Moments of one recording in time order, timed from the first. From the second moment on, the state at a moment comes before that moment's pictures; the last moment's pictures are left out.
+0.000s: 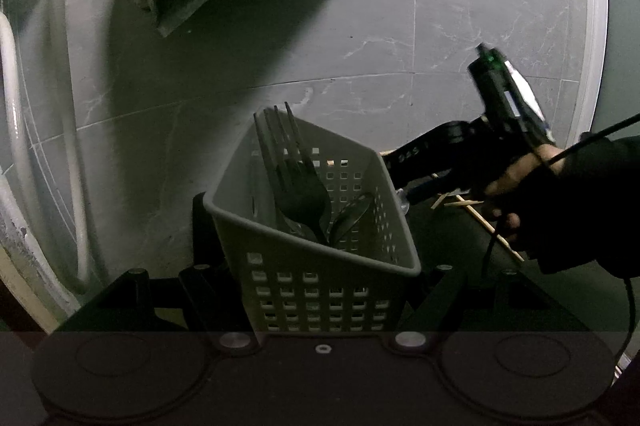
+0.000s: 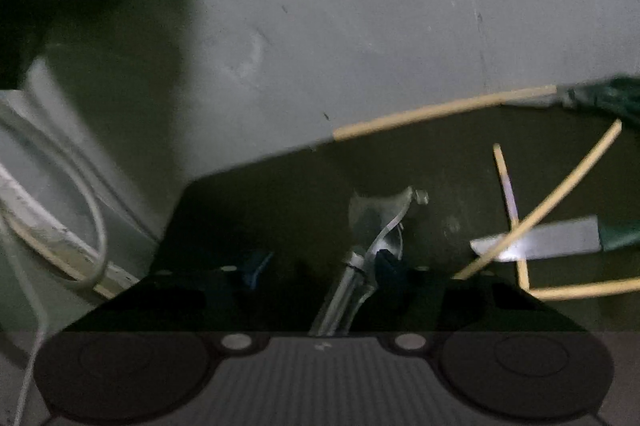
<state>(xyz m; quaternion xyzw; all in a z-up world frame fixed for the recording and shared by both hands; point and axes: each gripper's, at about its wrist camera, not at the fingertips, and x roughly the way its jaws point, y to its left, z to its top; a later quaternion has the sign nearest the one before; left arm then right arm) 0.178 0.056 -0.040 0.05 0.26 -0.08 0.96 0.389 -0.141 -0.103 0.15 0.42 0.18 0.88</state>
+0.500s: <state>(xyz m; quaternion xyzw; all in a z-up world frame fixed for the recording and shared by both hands) 0.177 0.057 -0.040 0.05 0.26 -0.08 0.96 0.399 -0.120 -0.107 0.09 0.44 0.17 0.88</state>
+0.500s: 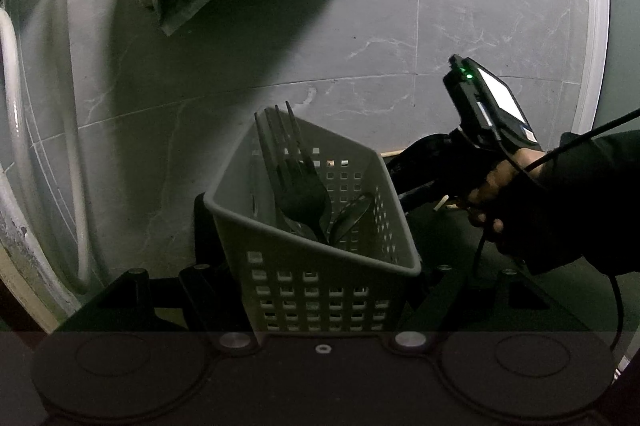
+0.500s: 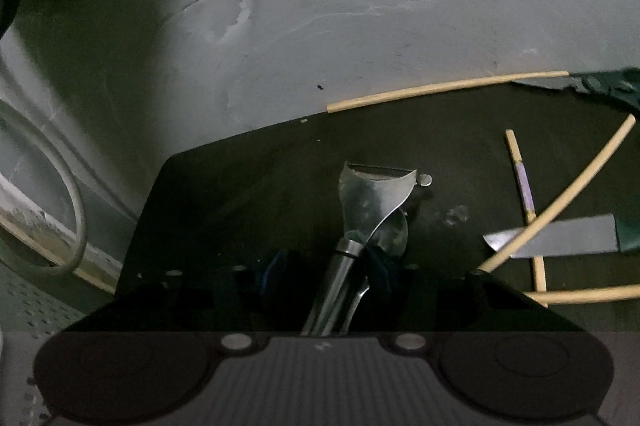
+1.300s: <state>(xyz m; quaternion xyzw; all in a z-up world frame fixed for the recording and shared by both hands) 0.175 0.056 -0.040 0.05 0.26 -0.08 0.96 0.395 -0.065 -0.103 -0.08 0.43 0.24 0.86</state>
